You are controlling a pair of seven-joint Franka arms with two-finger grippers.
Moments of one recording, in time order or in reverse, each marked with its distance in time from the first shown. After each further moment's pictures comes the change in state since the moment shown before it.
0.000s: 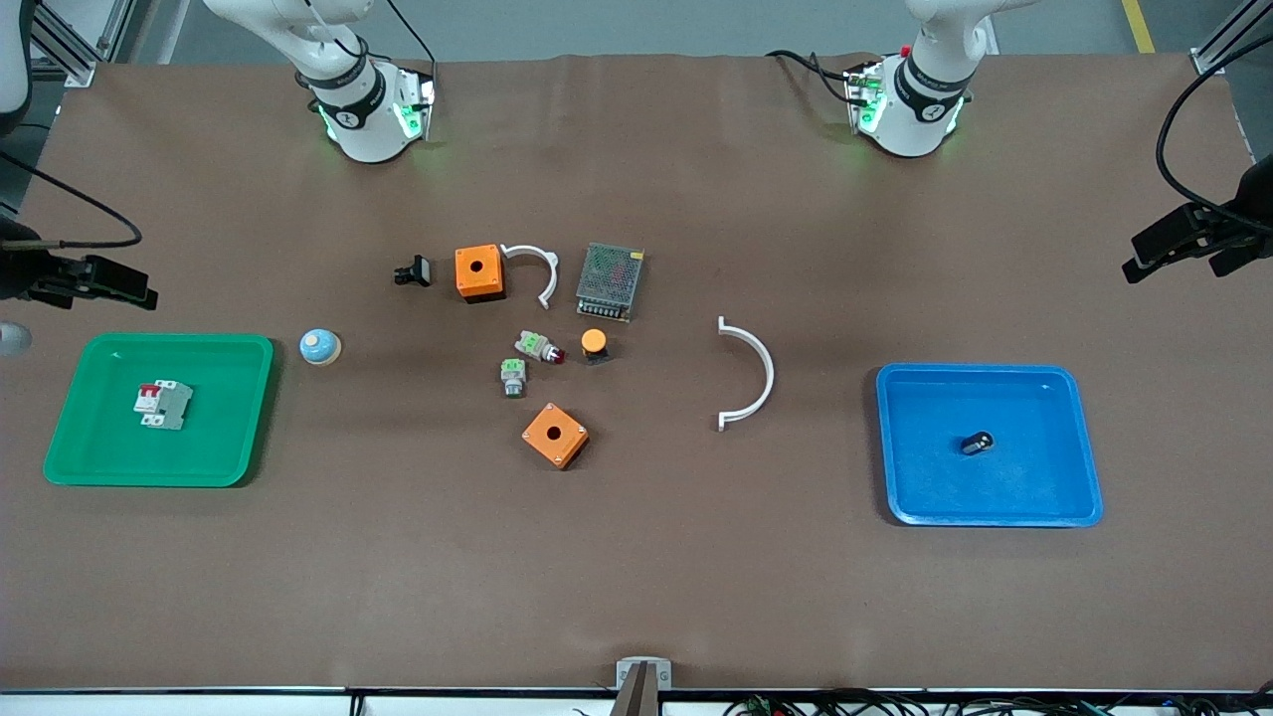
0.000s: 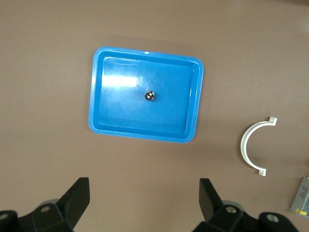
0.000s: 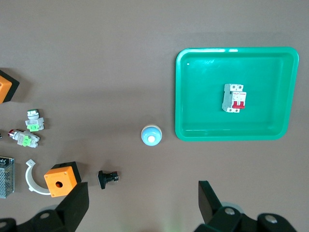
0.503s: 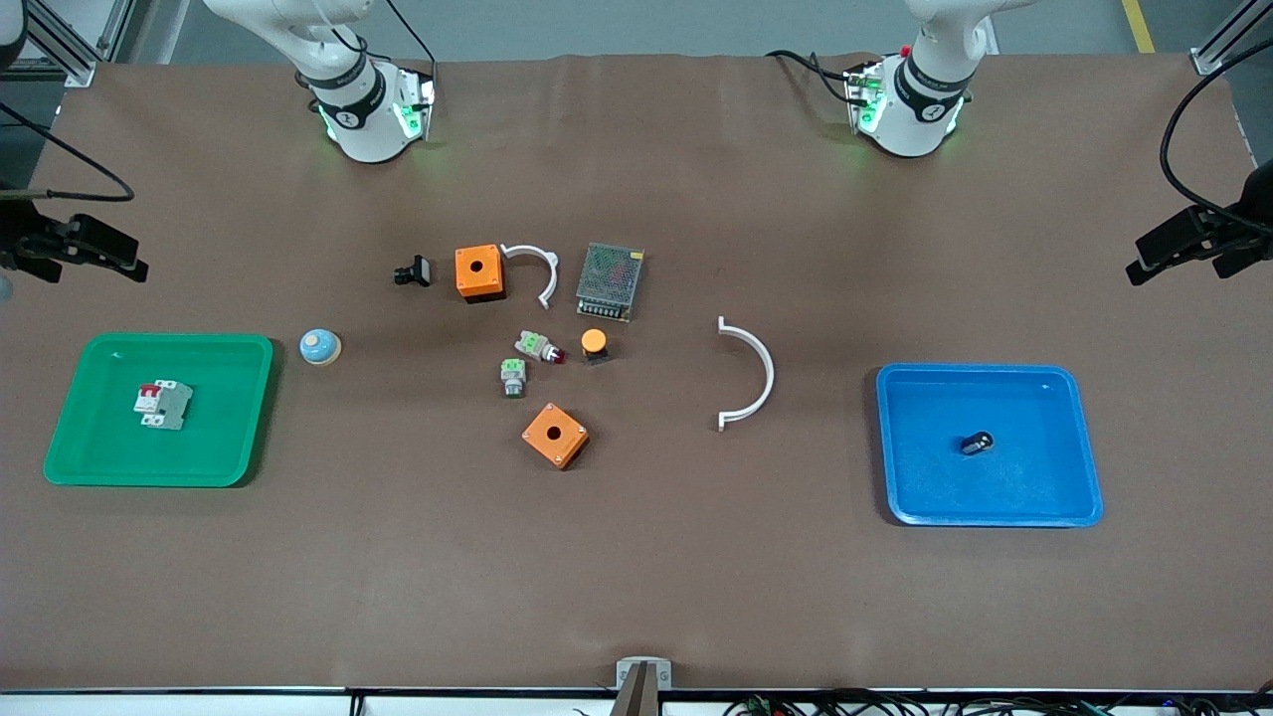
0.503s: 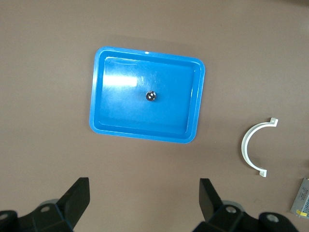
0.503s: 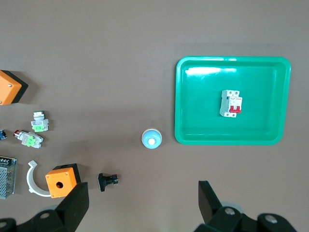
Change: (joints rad) left arm 0.003 0.006 0.002 0.004 0.000 0.000 0.000; right arm 0.000 -0.130 0.000 -0.109 0.000 0.065 -0.020
